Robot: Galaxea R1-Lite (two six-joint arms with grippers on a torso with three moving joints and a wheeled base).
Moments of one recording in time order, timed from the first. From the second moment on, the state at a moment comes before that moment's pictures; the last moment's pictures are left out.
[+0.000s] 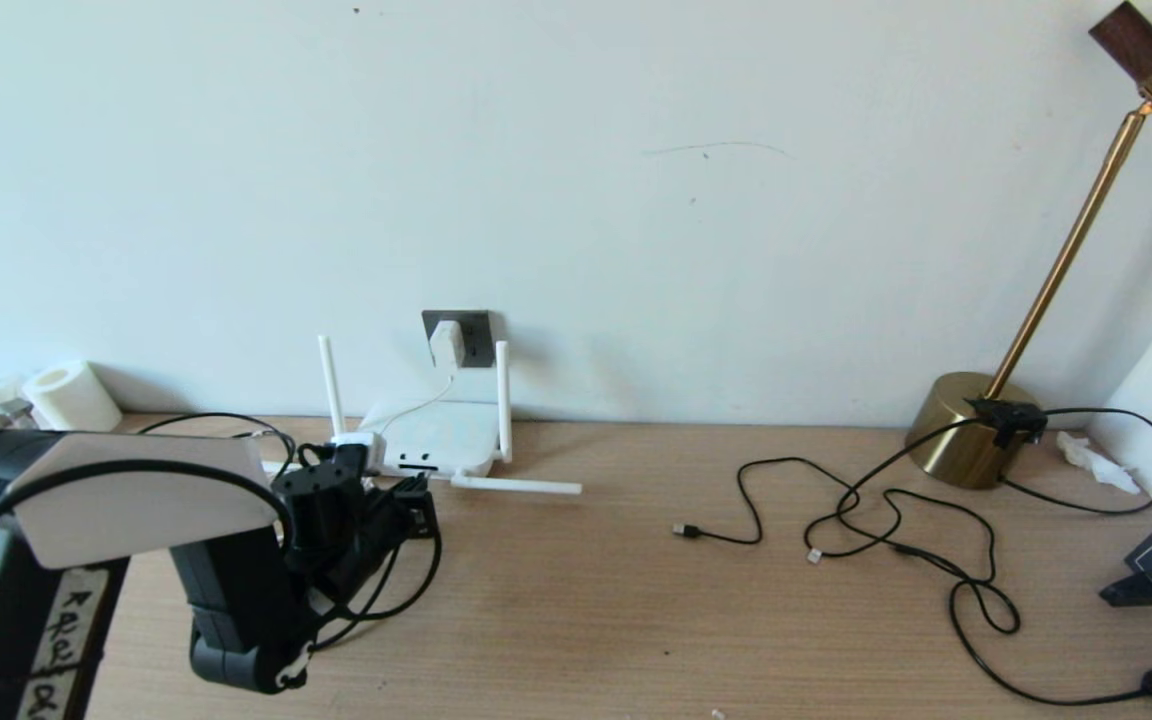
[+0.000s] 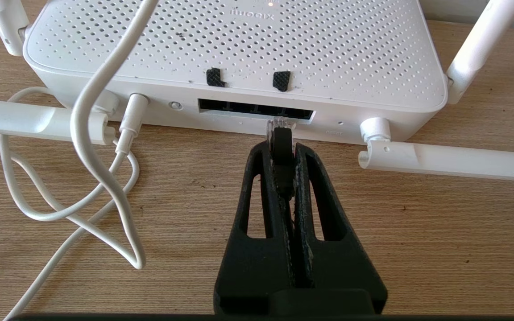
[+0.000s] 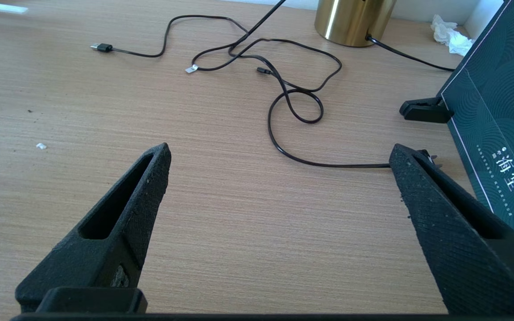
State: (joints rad) left arm -0.21 2.37 -0.65 -1.52 0.09 -0.06; right arm 0.01 0.00 -0.07 0.18 0.03 -0.05
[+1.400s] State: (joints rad) left arm -0.21 2.38 -0.65 -1.52 0.09 -0.06; right arm 0.01 0.00 -0.07 0.18 0.03 -0.05
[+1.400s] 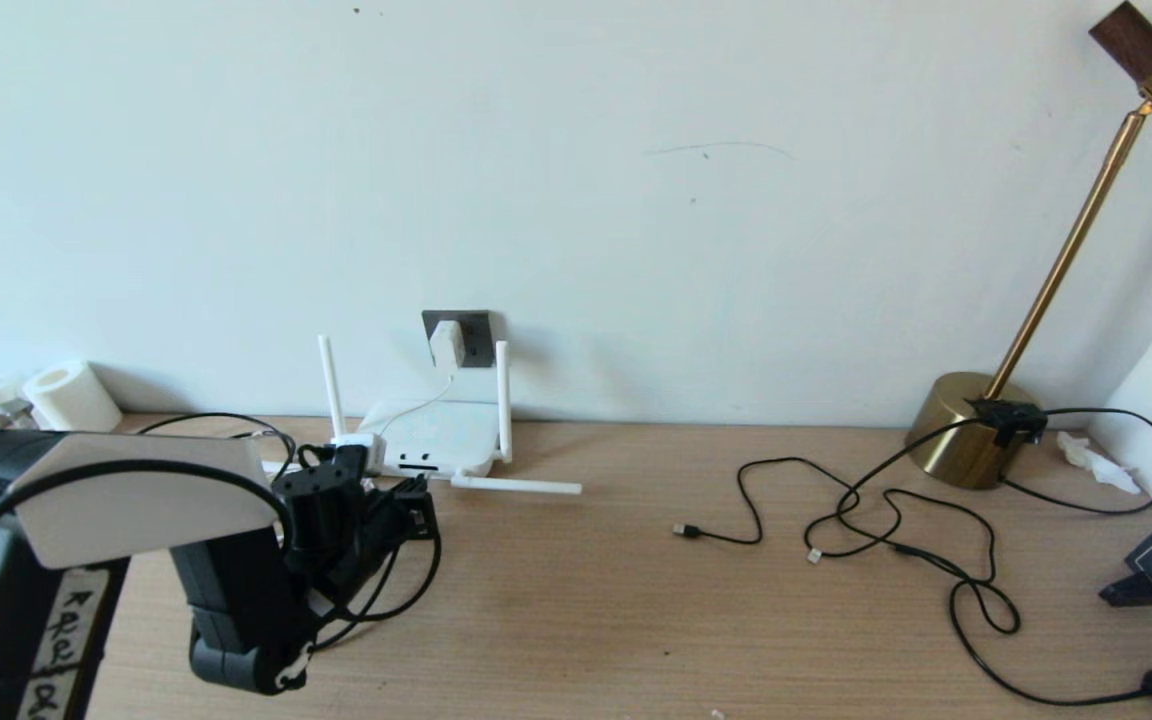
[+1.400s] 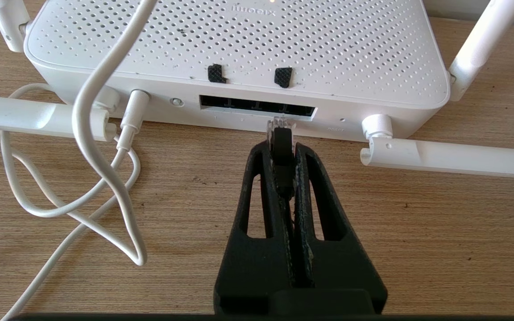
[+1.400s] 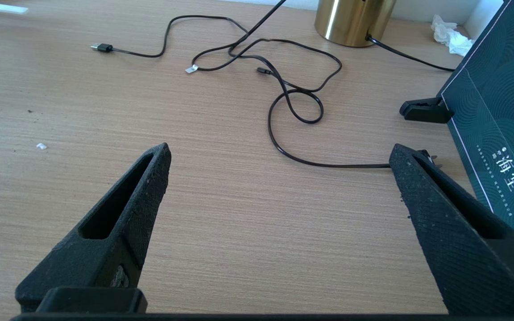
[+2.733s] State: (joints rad) left arm -0.21 2.37 -0.65 -1.52 0.09 -0.04; right arm 0.01 0.00 -0.07 0.18 0.03 -0.05
